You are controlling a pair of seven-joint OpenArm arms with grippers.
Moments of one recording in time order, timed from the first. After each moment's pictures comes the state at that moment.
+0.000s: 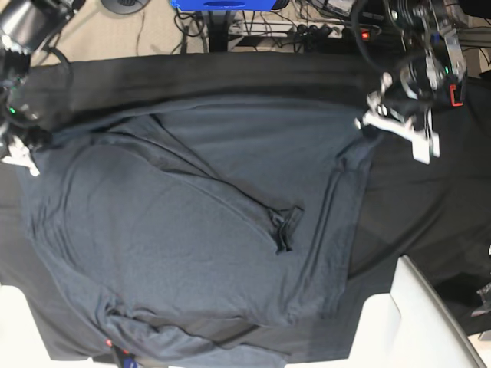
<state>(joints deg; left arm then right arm) 19.9 -6.2 -26.2 102.3 -35.8 -6.3 55.2 -0.4 5.6 41.8 82.3 29.8 -8.3 -70.1</state>
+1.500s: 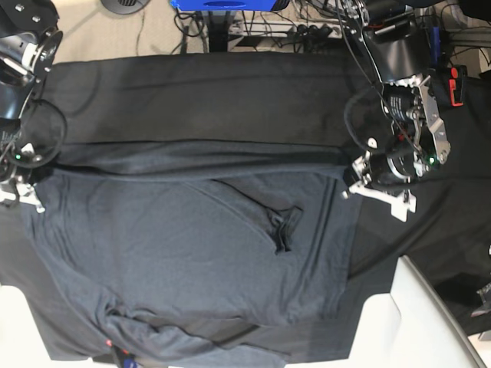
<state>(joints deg) -6.0 -6.0 -25.8 73.5 -28.4 -6.3 58.1 15.3 15.4 32.6 50.3 30.0 -9.0 -54.4</state>
